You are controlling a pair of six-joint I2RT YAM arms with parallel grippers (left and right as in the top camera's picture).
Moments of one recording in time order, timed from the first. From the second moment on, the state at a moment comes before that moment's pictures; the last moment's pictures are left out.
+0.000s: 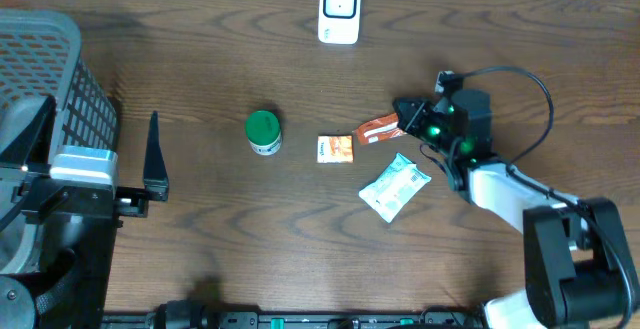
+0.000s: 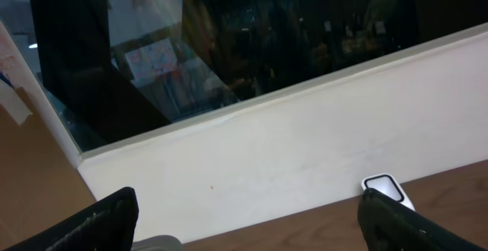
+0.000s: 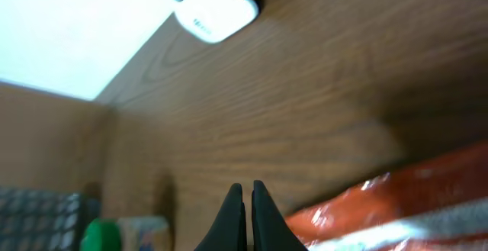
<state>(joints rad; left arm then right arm) 0.12 0.59 1.20 -0.48 0.21 0.27 0.18 1.70 0.71 0.48 -0.37 0.78</state>
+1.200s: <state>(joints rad) 0.12 0.59 1.20 -0.49 0.21 0.27 0.14 1.75 0.74 0.26 -0.25 0.66</state>
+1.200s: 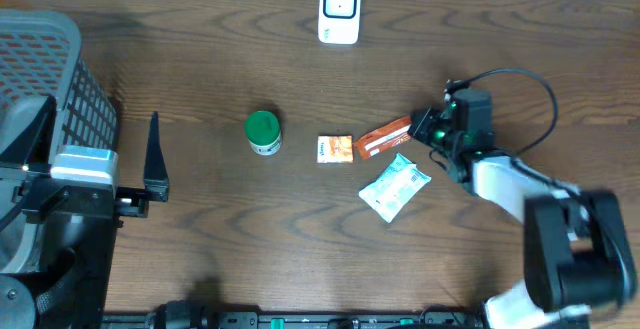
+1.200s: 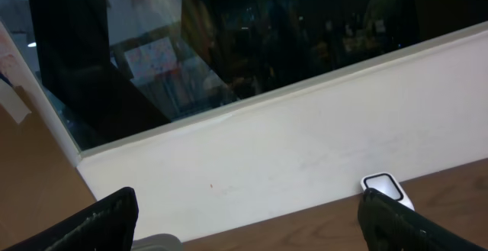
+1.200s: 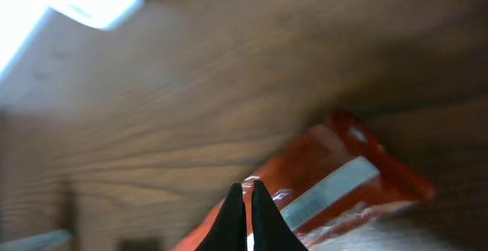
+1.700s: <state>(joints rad) 0.12 0.59 1.20 -0.48 0.21 0.27 0.14 1.74 0.72 0.28 -0.35 0.66</state>
